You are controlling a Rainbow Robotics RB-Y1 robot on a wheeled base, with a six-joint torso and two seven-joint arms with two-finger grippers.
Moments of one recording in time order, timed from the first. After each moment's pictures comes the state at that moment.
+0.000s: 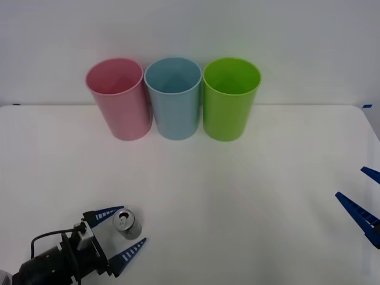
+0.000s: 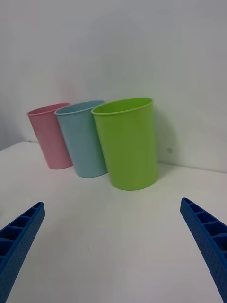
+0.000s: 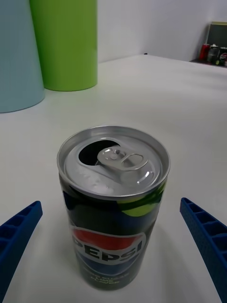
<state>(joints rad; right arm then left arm) 0.35 -0.40 -0.52 -1.66 0.96 -1.22 0.00 0.20 0.25 0.18 -1.32 -1.26 -1.15 -0.45</state>
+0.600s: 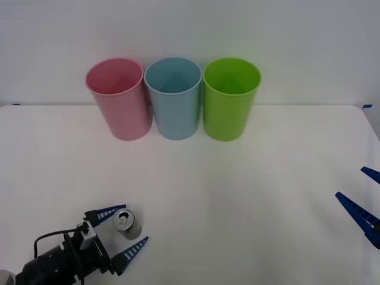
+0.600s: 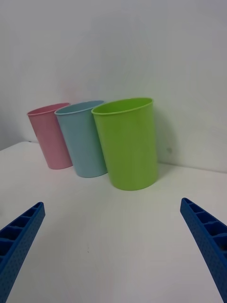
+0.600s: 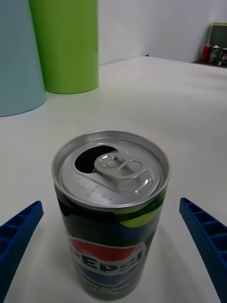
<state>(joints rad) 0.35 -0.40 -0.52 -1.66 0.96 -1.22 0.00 0.20 0.23 0.18 -1.32 -1.26 -1.14 -0.47</state>
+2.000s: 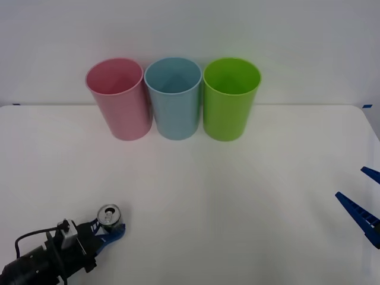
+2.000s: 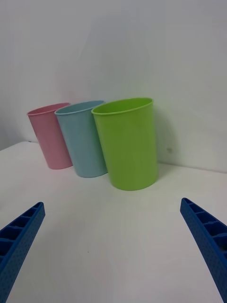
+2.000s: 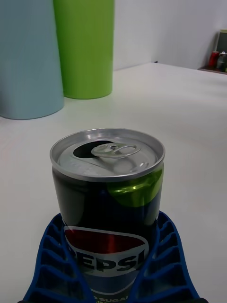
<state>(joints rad) 0.35 -0.40 -0.52 -1.66 0.96 -1.22 0.00 0.22 0.32 0.18 -1.34 -1.15 -1.14 -0.46</state>
